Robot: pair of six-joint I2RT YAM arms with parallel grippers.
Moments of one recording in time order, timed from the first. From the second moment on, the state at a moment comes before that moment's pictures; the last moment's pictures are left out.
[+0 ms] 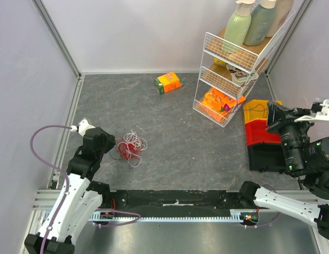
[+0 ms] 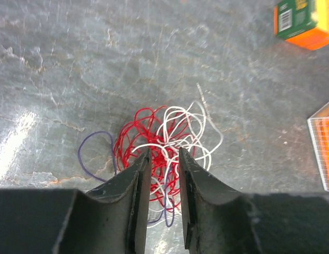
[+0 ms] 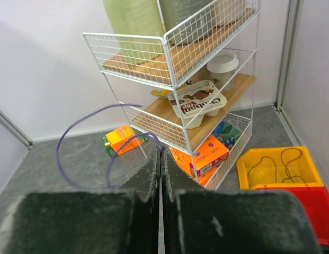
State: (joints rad) left arm -0.22 0.62 0.55 -0.55 -0.28 -0.80; right arm 1.00 0.59 1.30 -0.48 0.97 0.08
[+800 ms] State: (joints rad) left arm -0.22 0.69 0.57 -0.44 0.06 -0.71; right arm 1.00 0.64 1.20 -0.55 0.81 0.10
